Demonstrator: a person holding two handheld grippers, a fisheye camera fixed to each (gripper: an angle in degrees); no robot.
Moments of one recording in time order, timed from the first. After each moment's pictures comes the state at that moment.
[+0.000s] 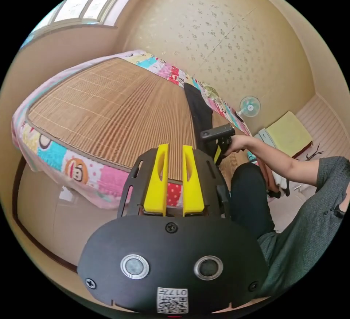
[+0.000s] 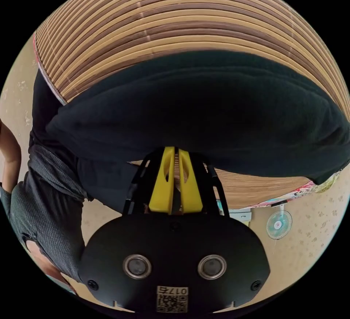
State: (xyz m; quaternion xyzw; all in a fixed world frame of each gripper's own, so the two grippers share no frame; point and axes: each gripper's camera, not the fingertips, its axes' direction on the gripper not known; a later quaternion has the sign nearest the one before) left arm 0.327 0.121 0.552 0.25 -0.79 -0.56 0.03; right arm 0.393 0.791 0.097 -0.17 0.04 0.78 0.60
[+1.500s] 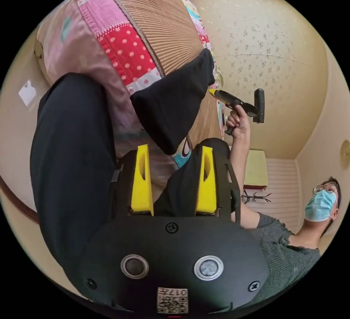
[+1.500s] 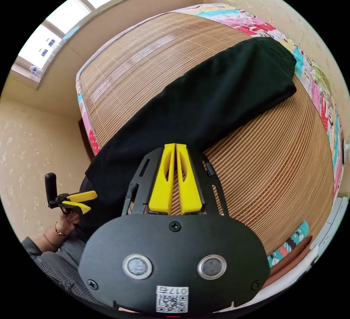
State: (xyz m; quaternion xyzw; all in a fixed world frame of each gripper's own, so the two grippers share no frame) left arm 0.220 0.197 0.638 0.55 -0.61 -0.57 0.03; right arm 0.149 0.688 0.118 0.27 0.39 0.79 0.39
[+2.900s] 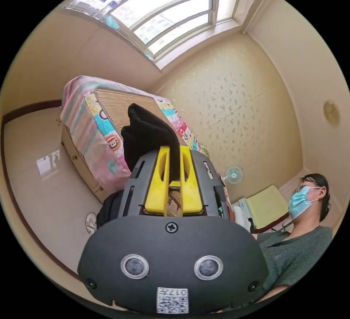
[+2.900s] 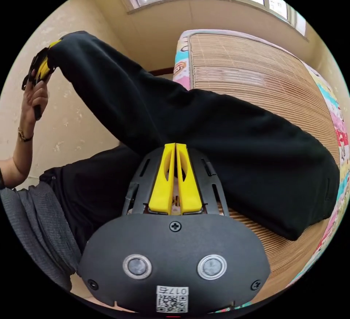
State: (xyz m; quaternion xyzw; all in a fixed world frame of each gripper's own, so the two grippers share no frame) left arm 0.271 -0.001 0.756 0.42 -0.83 -0.34 -0.10; right arm 0.295 0.446 0.123 0.19 0.43 0.58 0.67
